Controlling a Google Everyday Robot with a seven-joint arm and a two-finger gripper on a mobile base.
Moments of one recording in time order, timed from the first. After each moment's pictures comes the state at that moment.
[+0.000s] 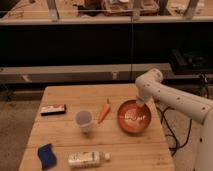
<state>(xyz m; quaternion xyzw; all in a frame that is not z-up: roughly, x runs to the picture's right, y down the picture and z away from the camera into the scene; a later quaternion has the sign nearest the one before) 0.207 0.086 0.877 -0.24 0.09 0.29 0.92</state>
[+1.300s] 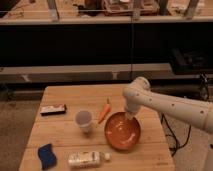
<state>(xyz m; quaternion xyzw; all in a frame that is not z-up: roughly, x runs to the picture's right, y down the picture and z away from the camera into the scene) 0.170 0.160 0.820 -0.29 0.09 0.26 0.92</state>
